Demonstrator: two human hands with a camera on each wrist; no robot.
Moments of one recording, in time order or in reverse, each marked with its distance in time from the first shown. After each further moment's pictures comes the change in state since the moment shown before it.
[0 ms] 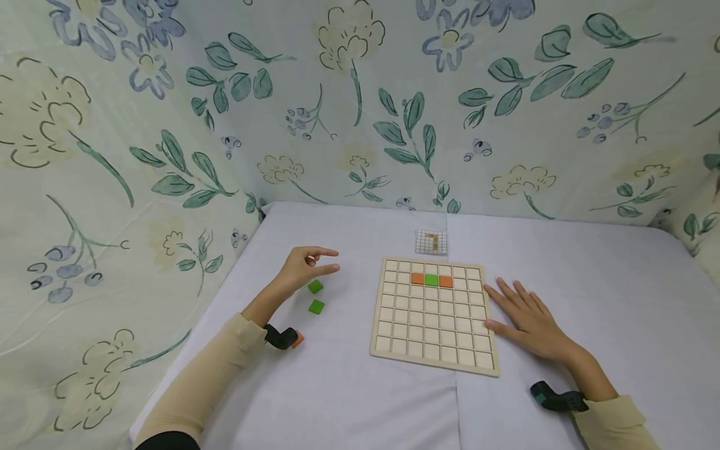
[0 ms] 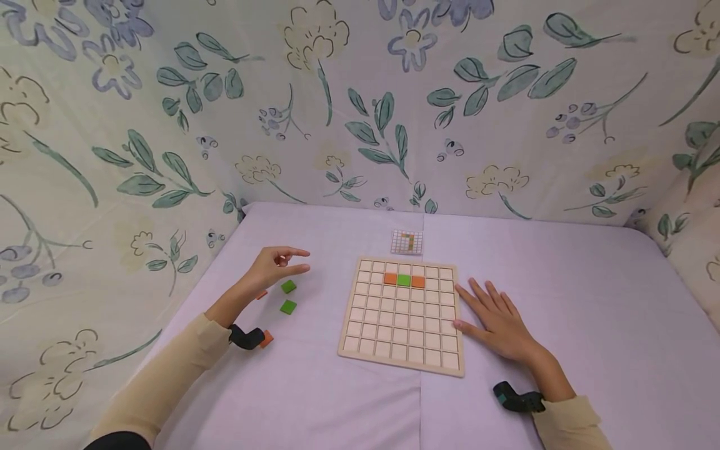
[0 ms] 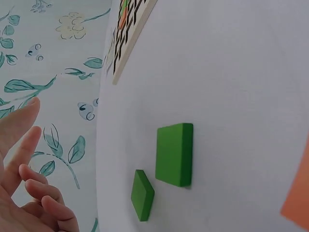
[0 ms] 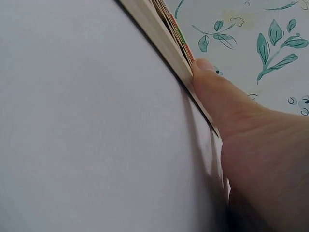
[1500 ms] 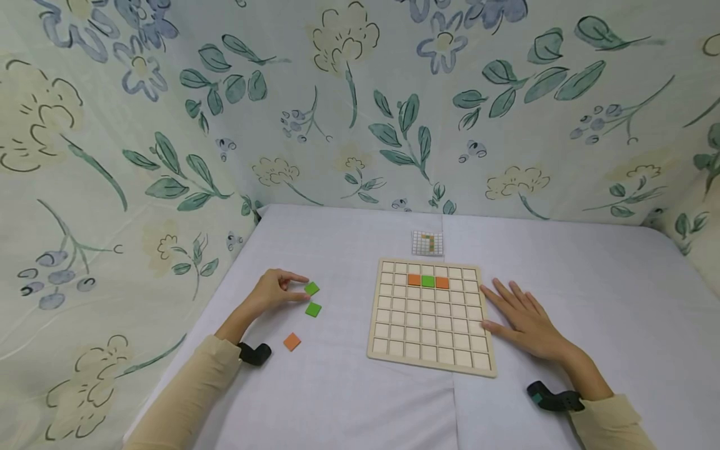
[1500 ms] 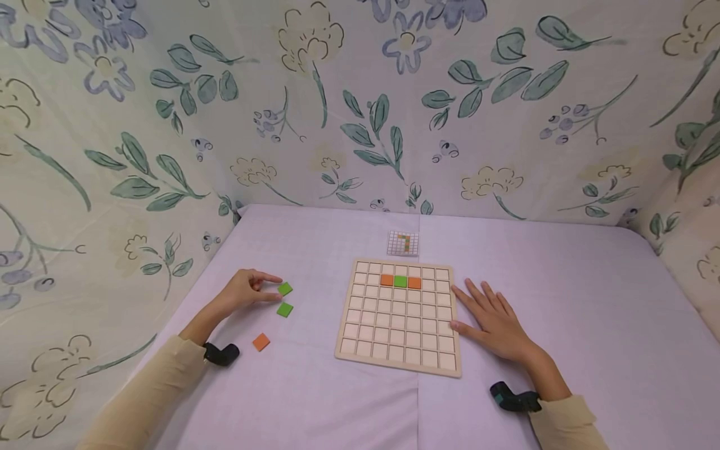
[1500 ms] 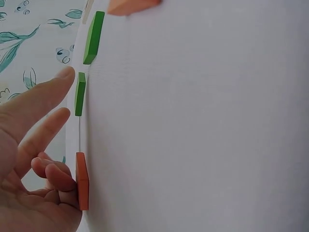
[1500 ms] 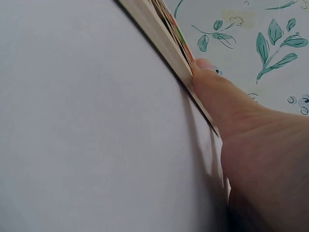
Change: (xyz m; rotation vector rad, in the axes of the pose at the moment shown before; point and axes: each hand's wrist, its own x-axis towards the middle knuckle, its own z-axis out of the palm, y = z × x) left_hand -0.023 -0.064 -0.025 0.132 -0.046 -0.039; right_hand -0.001 -0.001 -0.002 0.017 -0.006 0.010
